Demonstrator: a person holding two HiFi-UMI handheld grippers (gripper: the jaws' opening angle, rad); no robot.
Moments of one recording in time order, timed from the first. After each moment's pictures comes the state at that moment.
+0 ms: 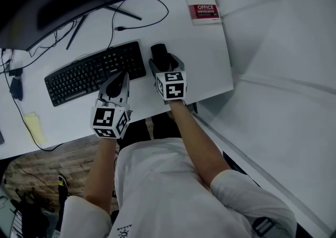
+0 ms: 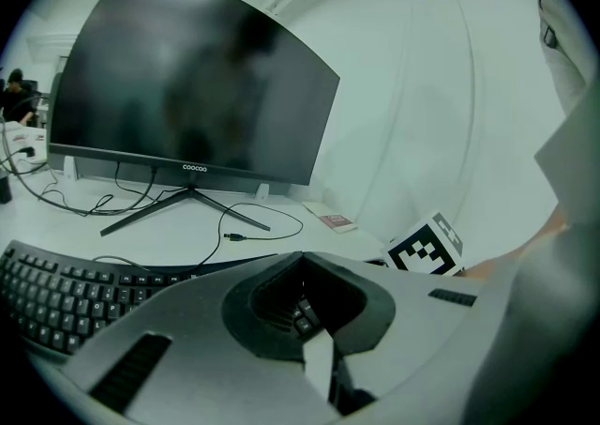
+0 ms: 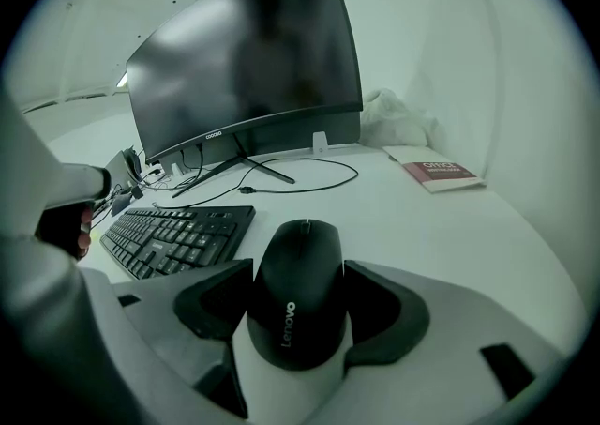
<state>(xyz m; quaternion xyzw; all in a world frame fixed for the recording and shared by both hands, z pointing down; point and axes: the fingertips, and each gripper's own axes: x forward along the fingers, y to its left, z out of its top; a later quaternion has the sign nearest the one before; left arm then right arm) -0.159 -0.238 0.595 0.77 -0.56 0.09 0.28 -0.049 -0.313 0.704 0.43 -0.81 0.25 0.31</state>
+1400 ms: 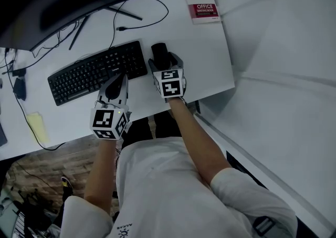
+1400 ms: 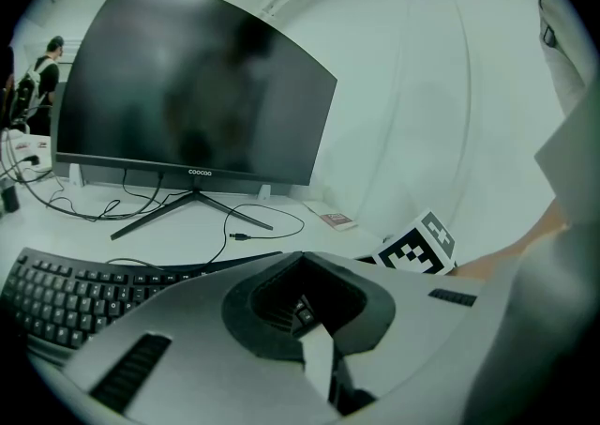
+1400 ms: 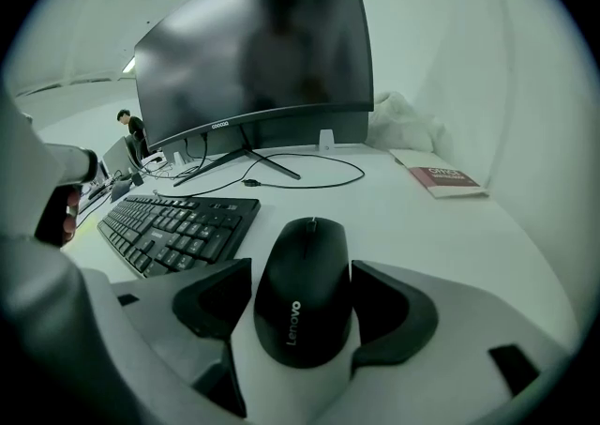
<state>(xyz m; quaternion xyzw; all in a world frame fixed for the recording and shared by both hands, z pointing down) -0.167 -0.225 0.589 0.77 -0.56 0.10 0.27 -0.056 -0.309 0.708 0.42 -0.81 0.22 0.33</state>
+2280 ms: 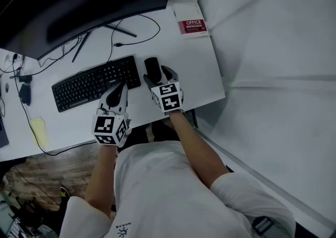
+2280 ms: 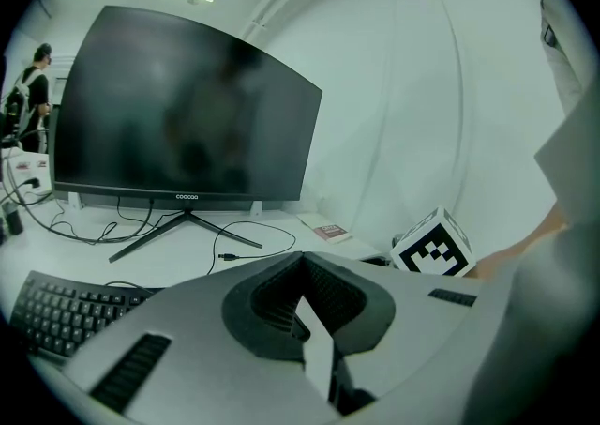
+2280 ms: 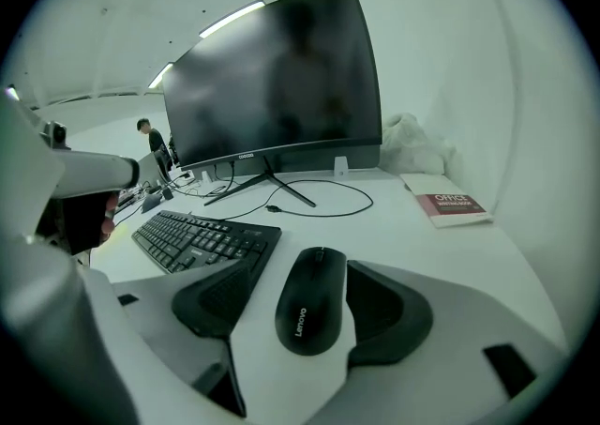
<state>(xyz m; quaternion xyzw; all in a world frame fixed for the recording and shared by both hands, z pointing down) -0.144 -0.228 0.554 0.78 -0.57 0.10 0.24 -0.052 -0.299 0.658 0.38 -0.85 0.21 0.29</state>
